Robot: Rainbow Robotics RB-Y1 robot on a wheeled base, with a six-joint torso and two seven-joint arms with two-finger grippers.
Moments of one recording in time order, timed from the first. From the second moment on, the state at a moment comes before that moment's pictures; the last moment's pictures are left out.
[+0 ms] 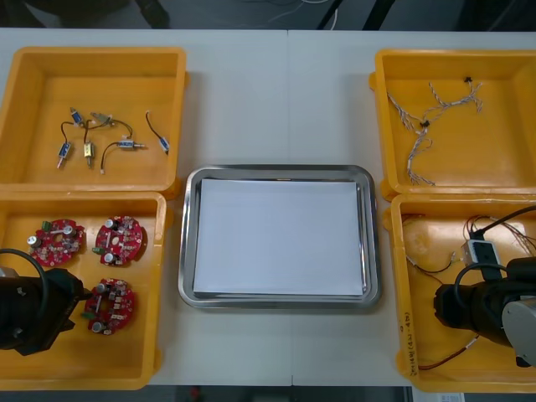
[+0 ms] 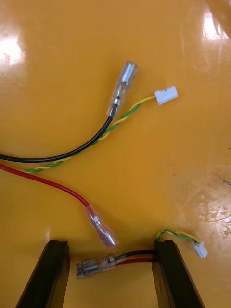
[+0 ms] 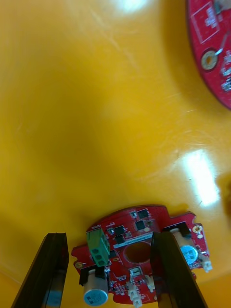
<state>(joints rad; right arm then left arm) 0.23 -0.49 0.02 -2.15 -0.37 1.39 1.27 0.30 0.67 0.10 -2.16 0.74 1.35 -0.30</state>
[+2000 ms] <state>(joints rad) 0.10 -0.51 -0.19 -2.19 -0.46 1.59 1.26 0.30 0.75 0.13 -2.15 0.84 1.41 -0.30</state>
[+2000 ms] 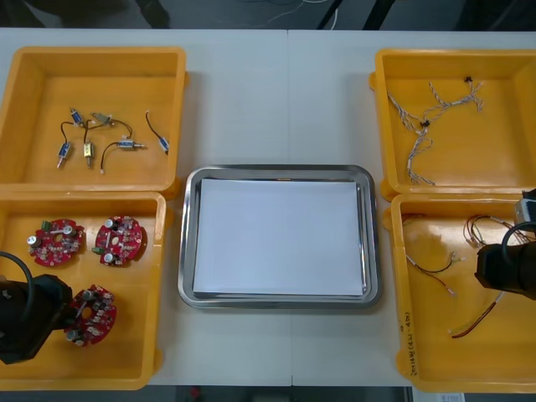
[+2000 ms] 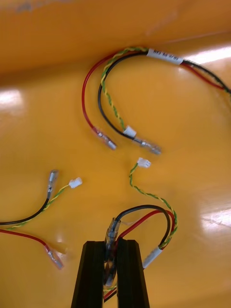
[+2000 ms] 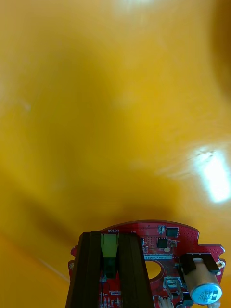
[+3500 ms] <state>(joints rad) 0.08 -0.56 -0.30 -2.18 -0.60 1.65 1.23 -0.58 1.00 -0.31 -2.16 1.10 1.79 -0.58</state>
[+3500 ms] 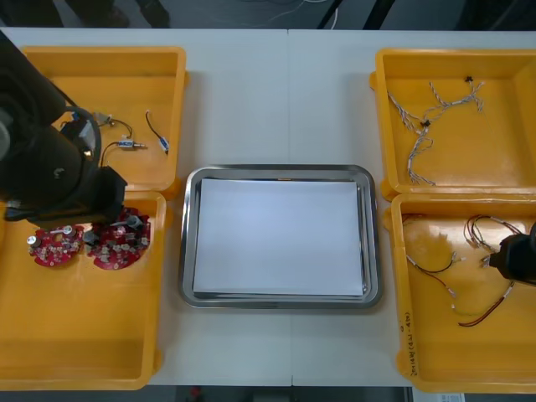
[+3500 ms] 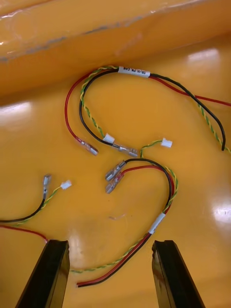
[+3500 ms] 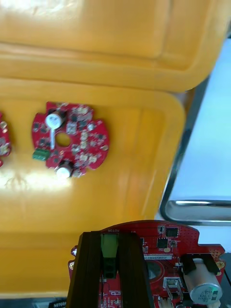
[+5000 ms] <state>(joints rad) 0.04 -0.56 -0.40 -1.97 -0.64 1.66 0.95 -0.76 0.74 -0.87 -1.95 0.74 1.50 -0.57</state>
